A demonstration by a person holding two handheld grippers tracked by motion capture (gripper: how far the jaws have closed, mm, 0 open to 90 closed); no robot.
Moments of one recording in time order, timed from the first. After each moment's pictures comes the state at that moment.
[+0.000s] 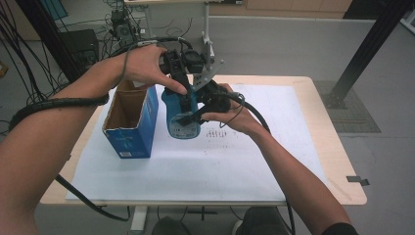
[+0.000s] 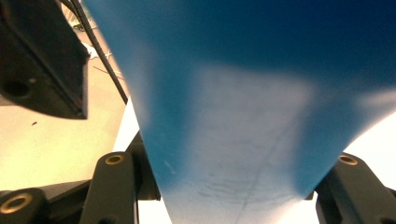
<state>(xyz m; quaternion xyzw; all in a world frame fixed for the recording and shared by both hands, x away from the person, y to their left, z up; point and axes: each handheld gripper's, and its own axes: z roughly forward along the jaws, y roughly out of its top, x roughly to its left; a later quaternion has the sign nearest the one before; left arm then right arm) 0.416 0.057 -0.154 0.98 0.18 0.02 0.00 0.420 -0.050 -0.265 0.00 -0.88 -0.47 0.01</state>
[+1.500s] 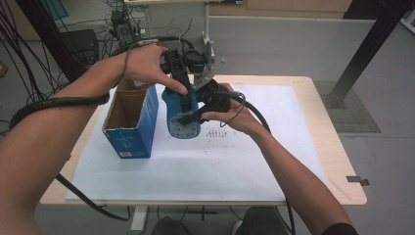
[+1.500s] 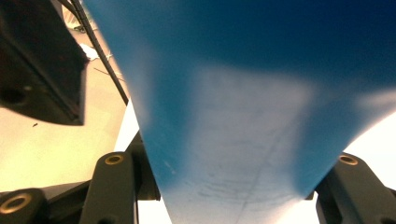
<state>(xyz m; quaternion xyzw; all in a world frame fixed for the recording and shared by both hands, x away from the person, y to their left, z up) 0.415 0.054 -0.153 0.99 0.17 0.02 0.01 0.421 -0.050 -0.264 0.00 -0.88 -0.48 0.01</state>
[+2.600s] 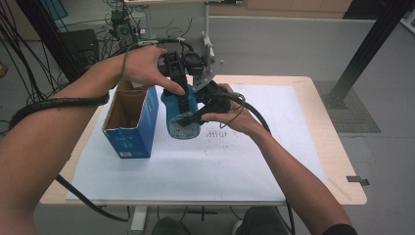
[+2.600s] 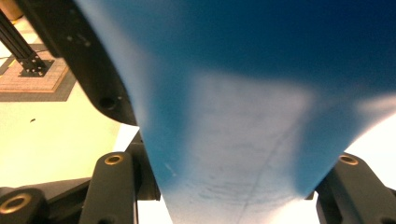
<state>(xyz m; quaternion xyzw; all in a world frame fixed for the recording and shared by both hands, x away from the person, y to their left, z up) 0.412 0.056 -0.155 0.99 0.15 0.01 0.00 0.417 -0.049 -0.263 0.01 -0.88 -0.47 0.00</state>
